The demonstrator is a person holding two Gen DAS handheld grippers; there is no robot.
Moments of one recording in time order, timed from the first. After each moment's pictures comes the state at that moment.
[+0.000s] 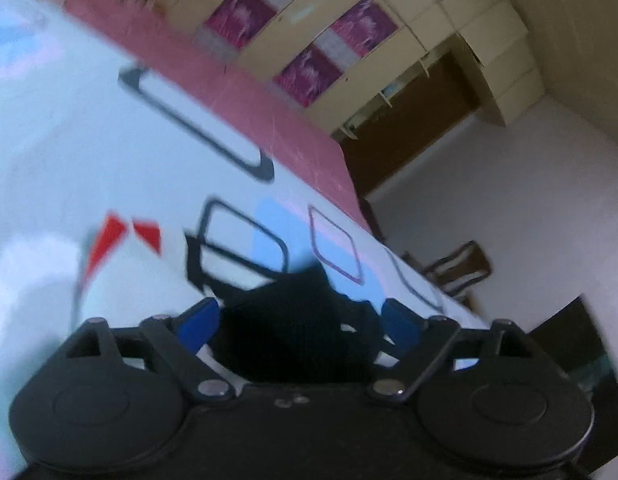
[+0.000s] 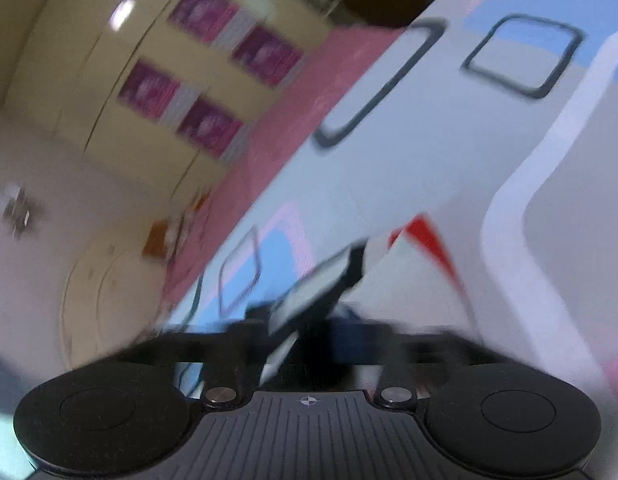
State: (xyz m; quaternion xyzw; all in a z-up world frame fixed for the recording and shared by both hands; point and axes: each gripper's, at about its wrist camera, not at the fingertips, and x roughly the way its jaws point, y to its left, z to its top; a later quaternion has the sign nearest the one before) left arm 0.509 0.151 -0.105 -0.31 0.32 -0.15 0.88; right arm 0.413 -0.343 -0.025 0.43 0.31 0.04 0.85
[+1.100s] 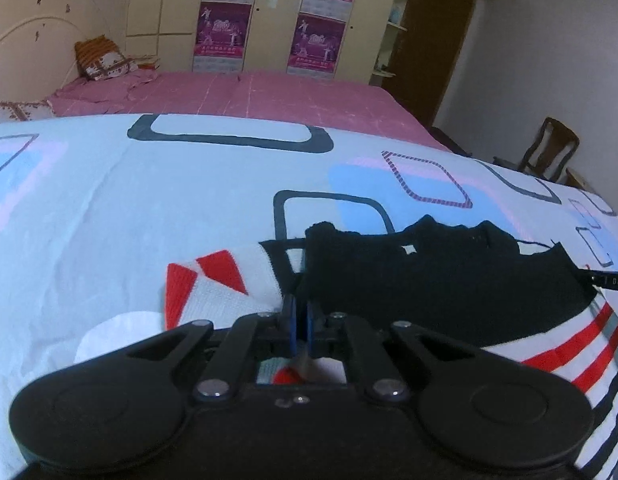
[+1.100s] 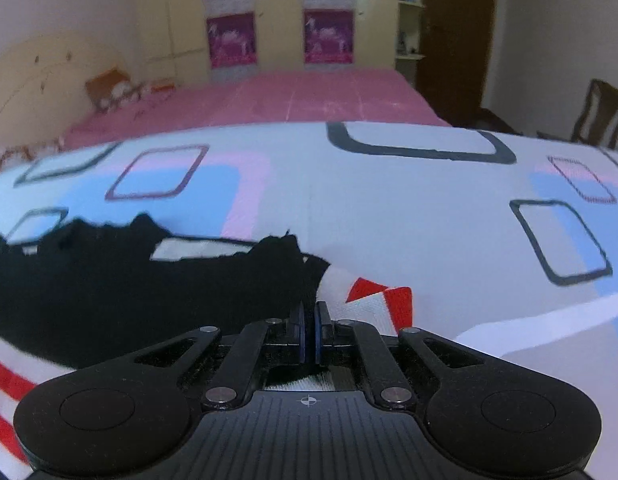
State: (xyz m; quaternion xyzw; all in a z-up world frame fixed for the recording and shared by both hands) left arm 0.534 0.126 -0.115 -0.06 0.37 -0.08 0.92; right arm 0.453 -0.264 -0.059 0.05 0.39 0.03 0.92
